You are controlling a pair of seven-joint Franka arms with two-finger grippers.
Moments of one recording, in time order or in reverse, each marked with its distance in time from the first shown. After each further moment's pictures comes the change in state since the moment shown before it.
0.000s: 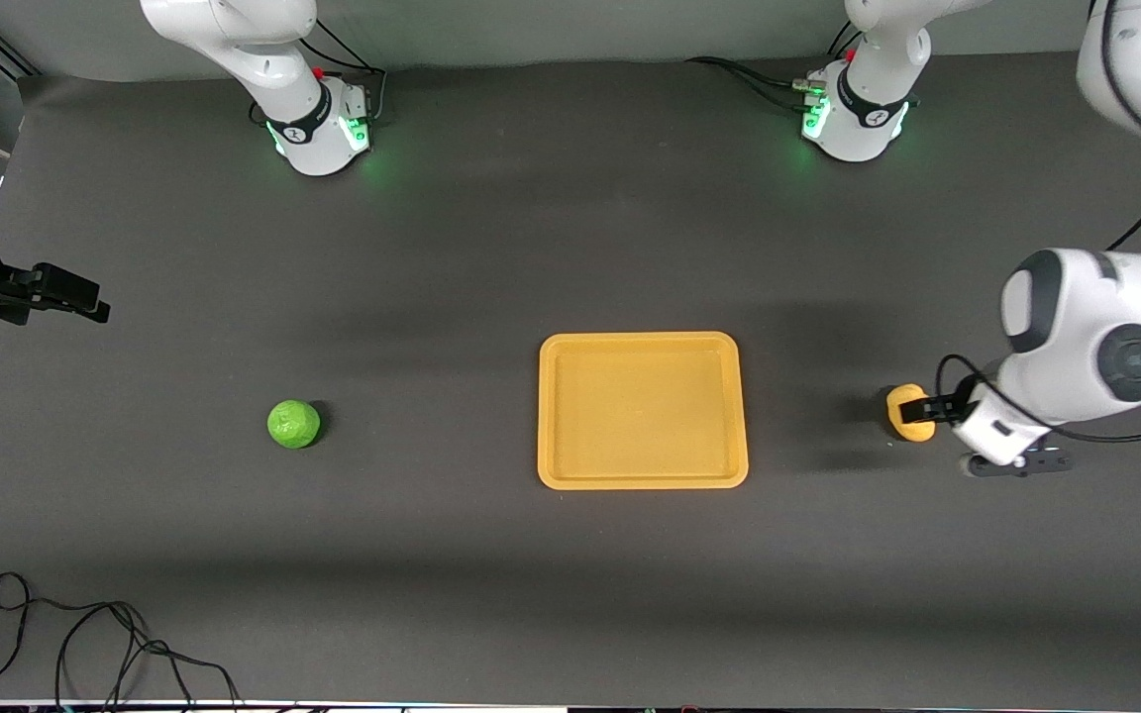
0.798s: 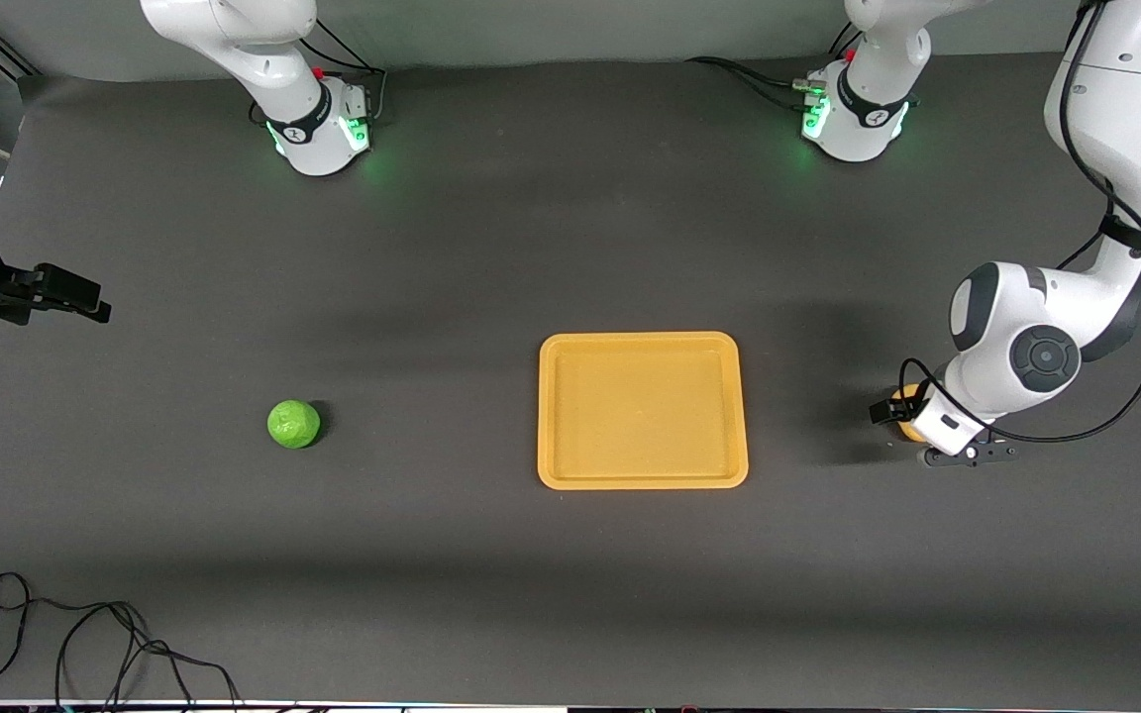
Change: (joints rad) left arm 0.003 0.059 0.018 -0.123 0.123 0.193 -0.086; right arm 0.000 0.001 0.000 -0.003 0.000 -0.001 0.000
